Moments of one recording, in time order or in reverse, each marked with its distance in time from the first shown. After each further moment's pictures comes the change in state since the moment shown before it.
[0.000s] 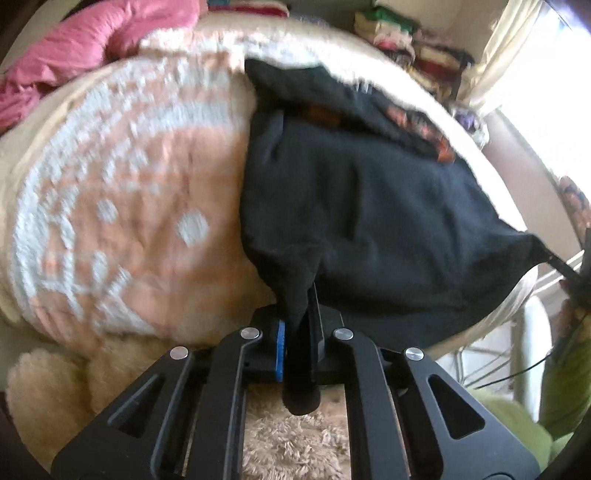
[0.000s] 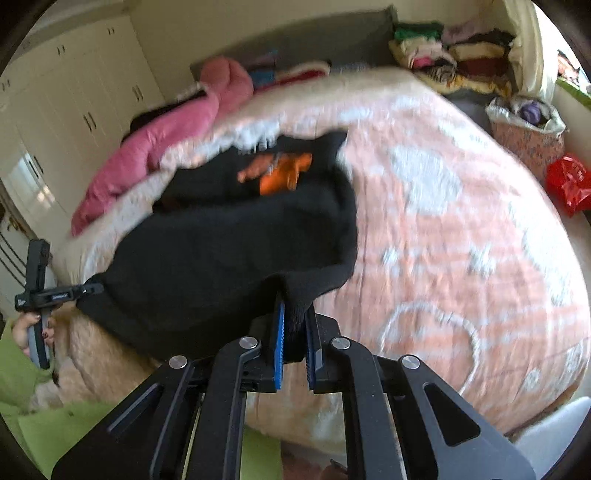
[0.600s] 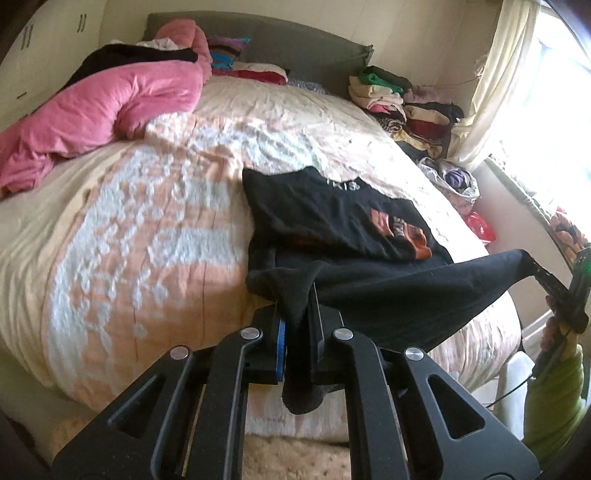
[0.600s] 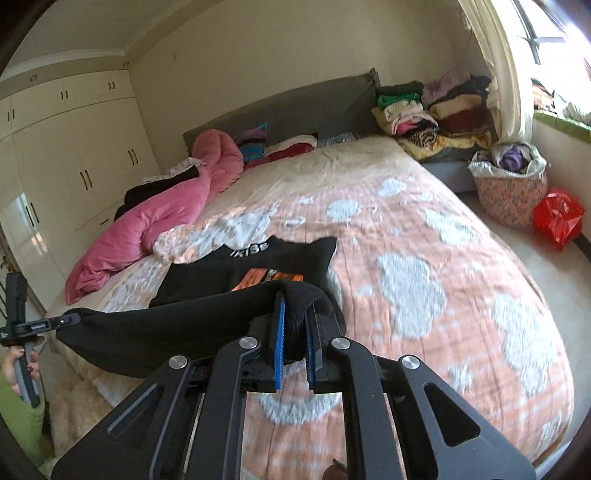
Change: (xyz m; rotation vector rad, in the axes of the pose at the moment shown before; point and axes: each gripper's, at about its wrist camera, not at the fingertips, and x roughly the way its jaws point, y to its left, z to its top) left arm -0.058 -0.014 0.074 0.001 -0.235 0.010; right arm -0.017 -0.003 0.079 0.023 -0.274 -0.039
